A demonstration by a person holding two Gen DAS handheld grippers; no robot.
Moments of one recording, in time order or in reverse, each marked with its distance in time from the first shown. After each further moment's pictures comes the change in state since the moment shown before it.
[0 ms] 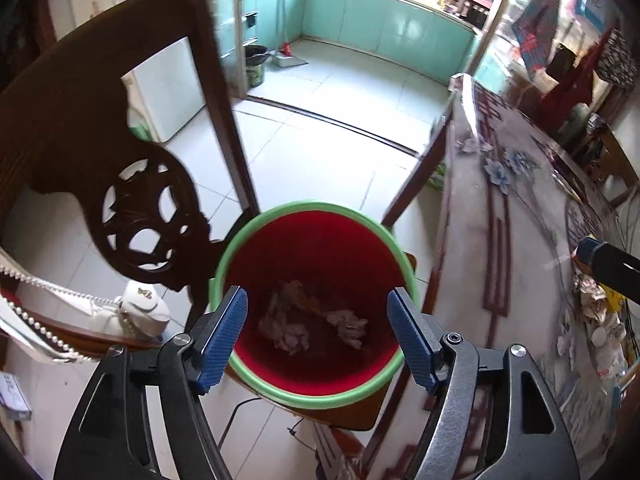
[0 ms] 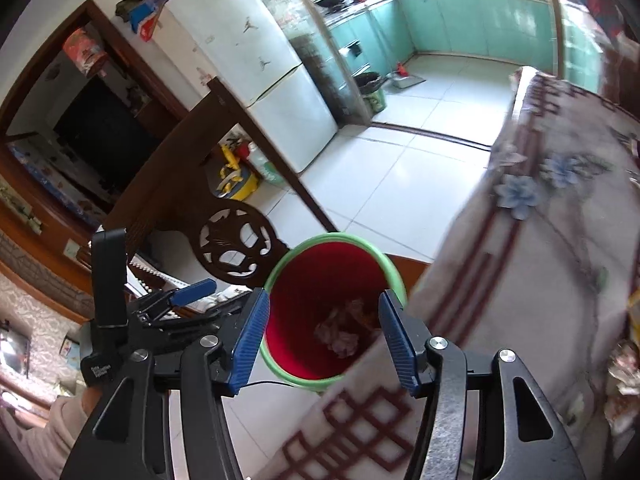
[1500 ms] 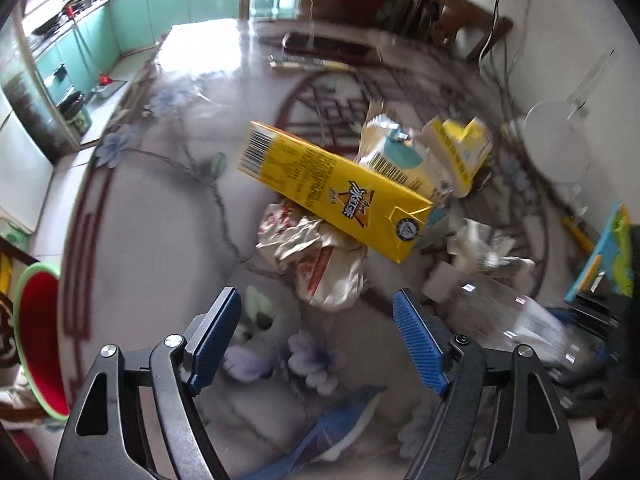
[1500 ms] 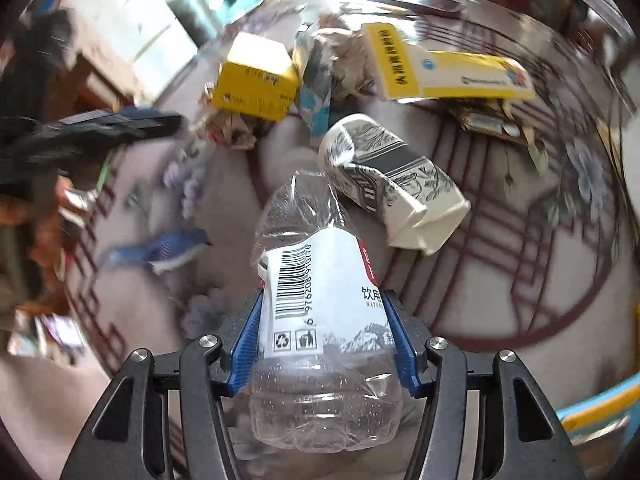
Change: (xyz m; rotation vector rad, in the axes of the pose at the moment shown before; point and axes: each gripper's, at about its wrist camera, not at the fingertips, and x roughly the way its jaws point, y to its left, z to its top) left arm 0.023 -0.368 -0.062 0.445 0.137 -0.257; right arm -0.206 -0.281 -0.214 0.184 0.192 -0.281
